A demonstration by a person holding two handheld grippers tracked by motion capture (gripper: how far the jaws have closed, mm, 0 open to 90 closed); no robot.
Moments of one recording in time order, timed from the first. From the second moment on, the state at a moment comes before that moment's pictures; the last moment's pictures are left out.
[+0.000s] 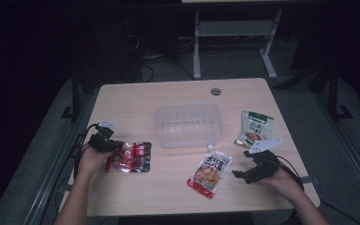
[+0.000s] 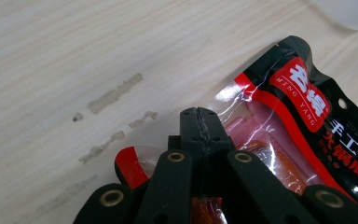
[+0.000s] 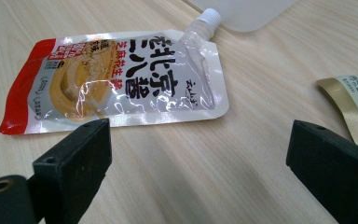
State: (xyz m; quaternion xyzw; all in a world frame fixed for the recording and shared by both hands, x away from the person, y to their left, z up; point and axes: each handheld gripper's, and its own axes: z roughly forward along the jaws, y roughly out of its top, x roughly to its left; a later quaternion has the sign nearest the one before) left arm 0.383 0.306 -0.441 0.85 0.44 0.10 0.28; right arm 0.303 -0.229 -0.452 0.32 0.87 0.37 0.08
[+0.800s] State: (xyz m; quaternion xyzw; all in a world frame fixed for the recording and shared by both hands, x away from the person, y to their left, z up) left arm 0.333 0.311 -0.434 0.84 0.43 0.09 0.31; right arm 0.302 -0.228 -0.451 0.32 0.87 0.38 0.08
